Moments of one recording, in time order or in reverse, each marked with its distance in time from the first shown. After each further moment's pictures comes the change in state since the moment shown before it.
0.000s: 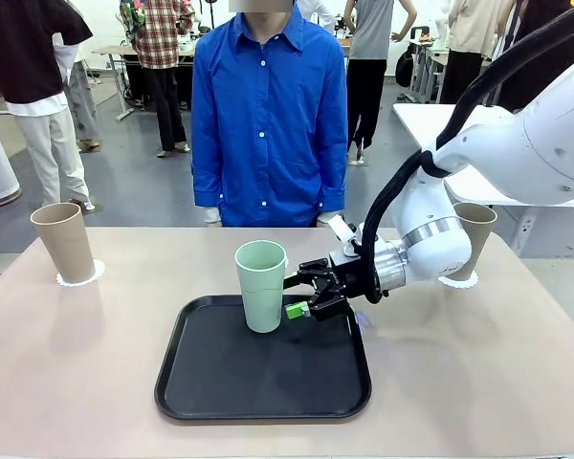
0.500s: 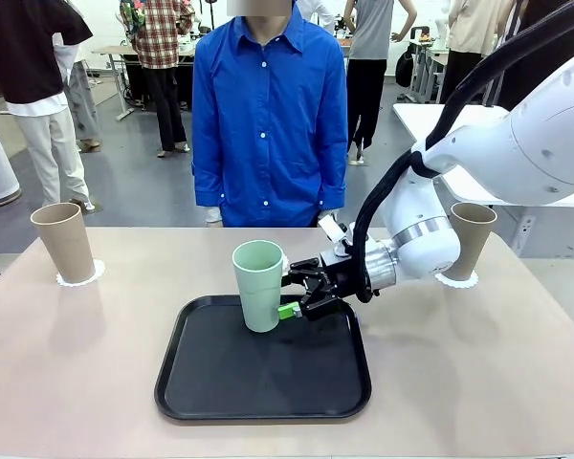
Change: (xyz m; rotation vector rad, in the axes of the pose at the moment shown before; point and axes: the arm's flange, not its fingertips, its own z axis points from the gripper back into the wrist) left arm 0.000 0.000 0.000 0.000 0.000 0.000; right arm 0.002 -0.006 -0.014 0.022 -0.003 0.011
